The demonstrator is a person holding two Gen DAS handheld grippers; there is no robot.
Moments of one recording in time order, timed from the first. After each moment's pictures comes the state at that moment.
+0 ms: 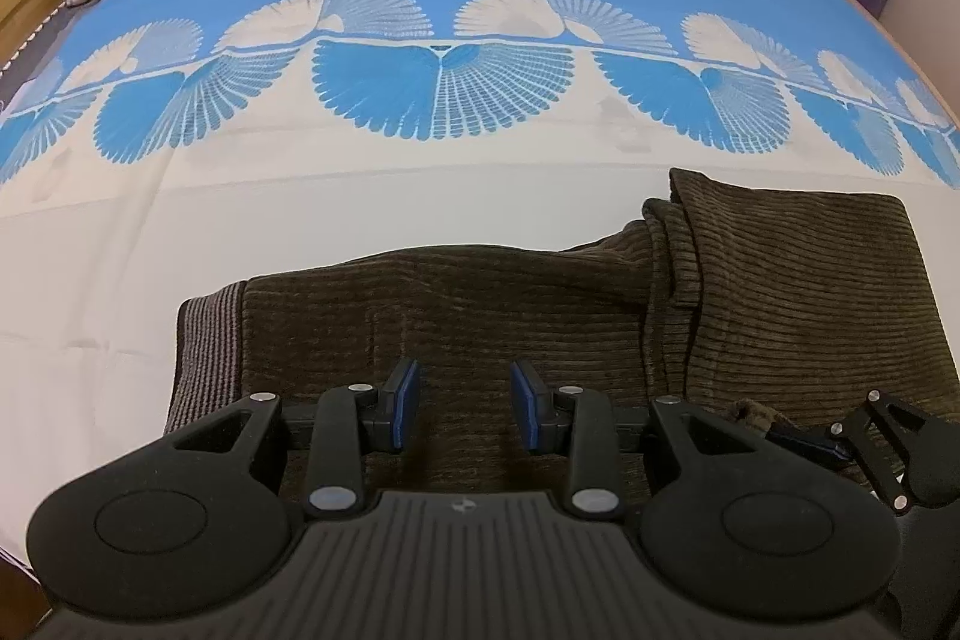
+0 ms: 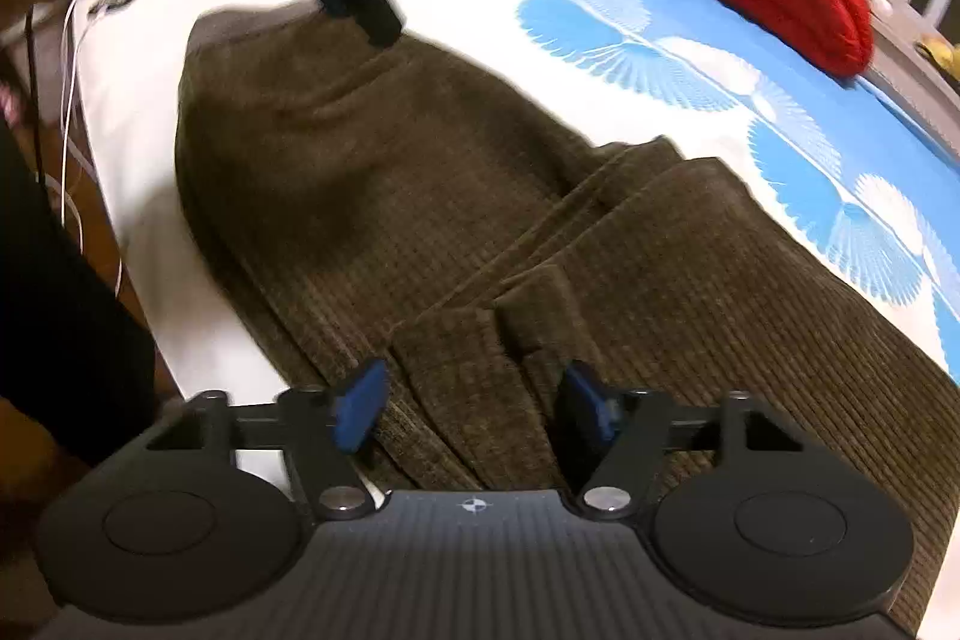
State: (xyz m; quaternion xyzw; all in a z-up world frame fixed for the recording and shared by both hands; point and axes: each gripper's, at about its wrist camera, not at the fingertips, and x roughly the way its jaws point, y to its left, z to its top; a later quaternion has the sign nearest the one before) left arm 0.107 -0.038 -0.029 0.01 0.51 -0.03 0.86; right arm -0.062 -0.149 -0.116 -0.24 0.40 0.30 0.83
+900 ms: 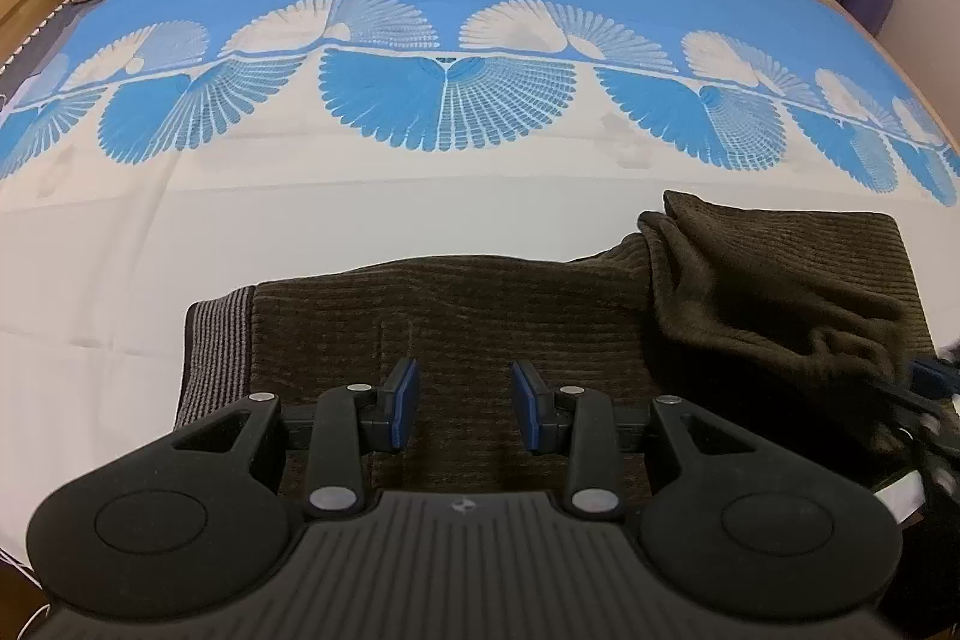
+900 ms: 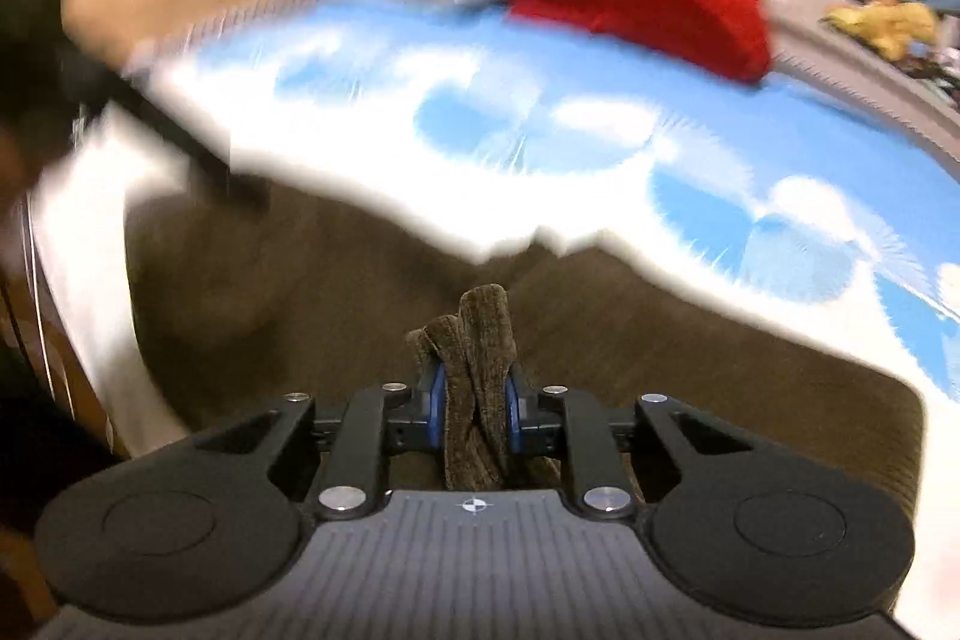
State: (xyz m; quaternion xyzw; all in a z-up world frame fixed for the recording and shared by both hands) left arm 0.103 -0.031 -0.022 0.00 0.50 -0.03 0.87; right arm -0.049 -0.205 -0.037 -0.08 0.33 0.25 0.91
